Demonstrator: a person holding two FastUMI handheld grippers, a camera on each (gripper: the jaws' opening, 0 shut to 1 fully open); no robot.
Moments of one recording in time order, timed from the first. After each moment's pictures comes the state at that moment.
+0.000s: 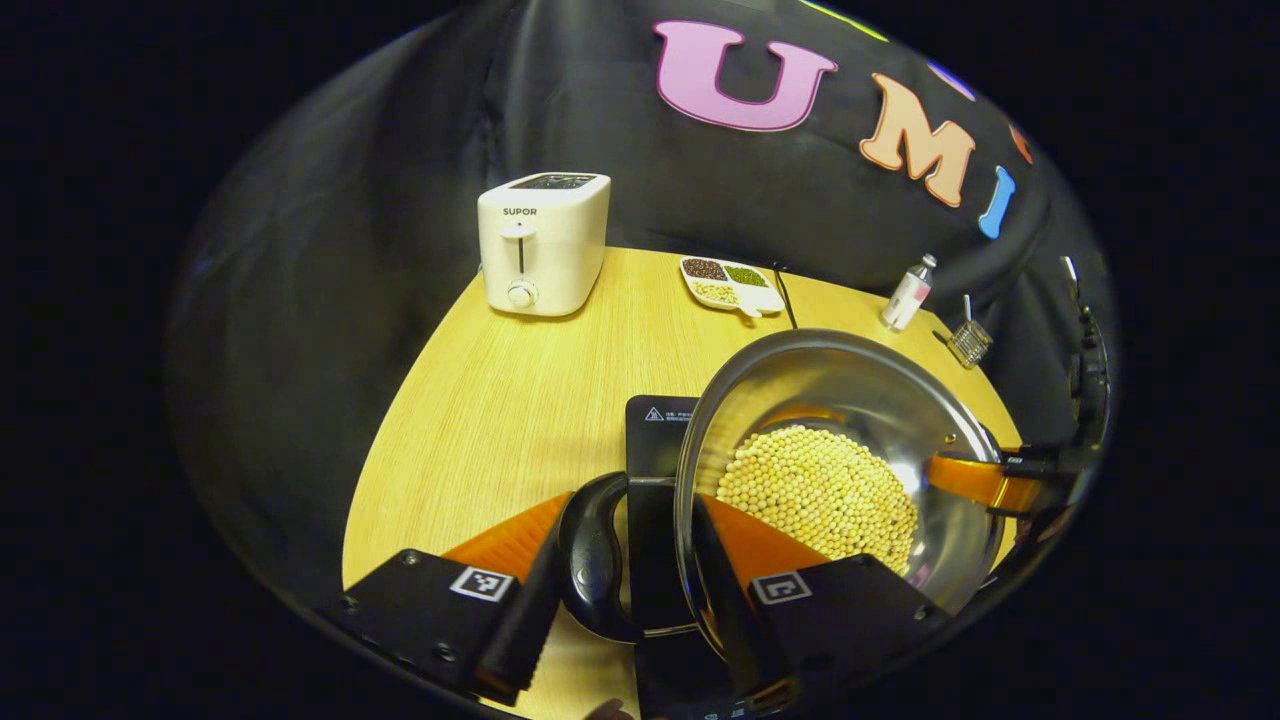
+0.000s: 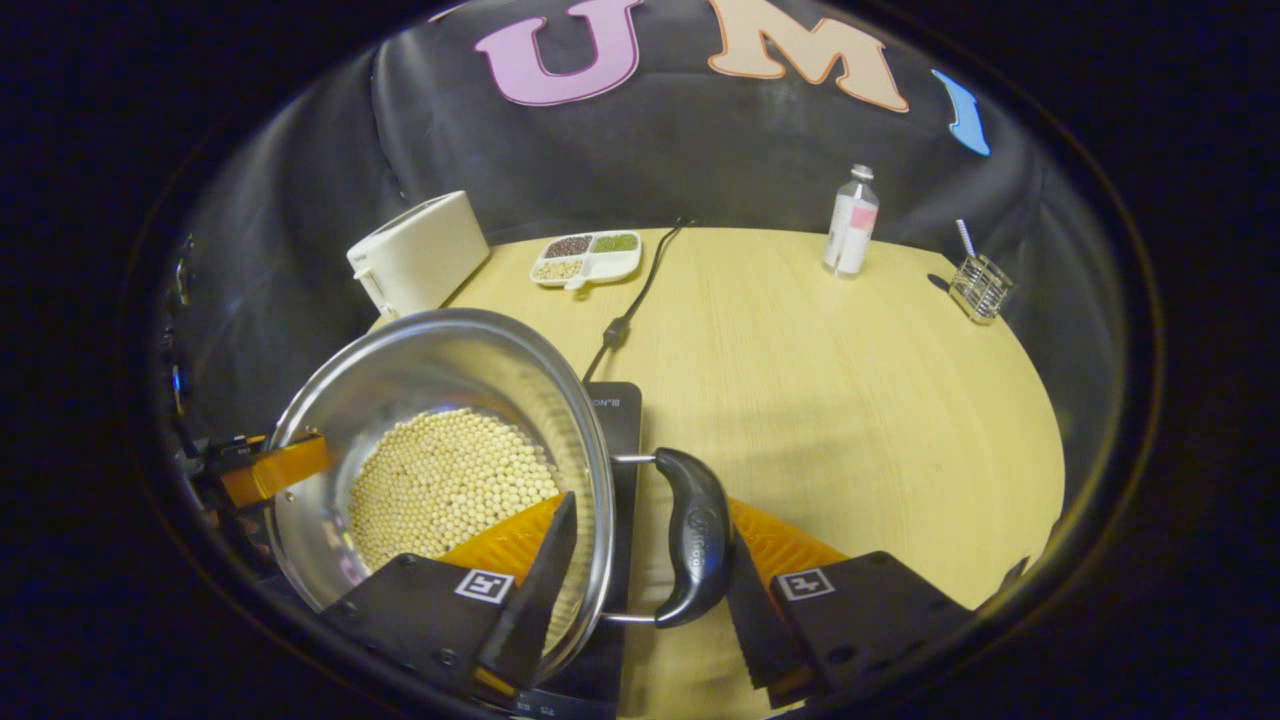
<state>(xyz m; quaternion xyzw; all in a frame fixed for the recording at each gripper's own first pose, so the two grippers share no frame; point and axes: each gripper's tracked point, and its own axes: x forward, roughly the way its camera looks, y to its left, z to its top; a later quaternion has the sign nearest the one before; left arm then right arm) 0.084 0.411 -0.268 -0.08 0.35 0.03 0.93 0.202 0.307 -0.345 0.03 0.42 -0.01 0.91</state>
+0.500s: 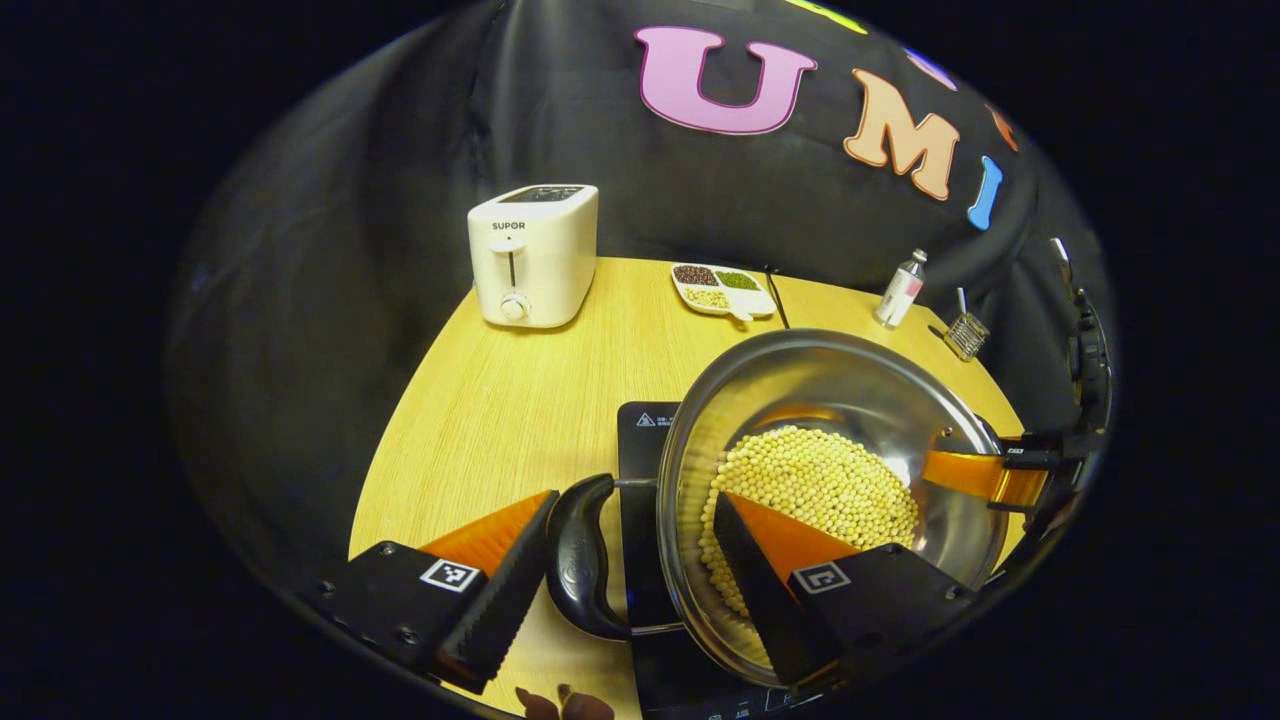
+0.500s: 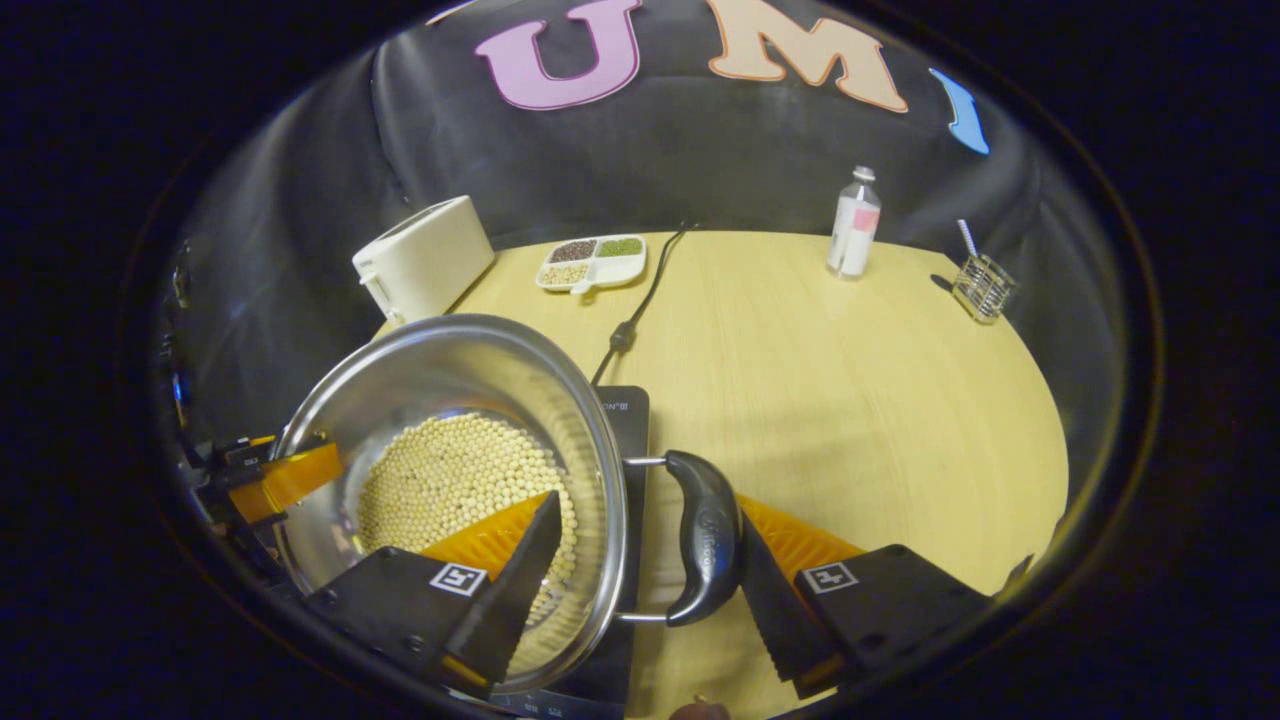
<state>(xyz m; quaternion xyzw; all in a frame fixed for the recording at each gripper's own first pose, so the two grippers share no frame) 0.085 0.410 -0.260 -0.07 0.33 0.03 0.94 0.203 0.308 -0.341 0.03 0.42 -0.01 0.91</state>
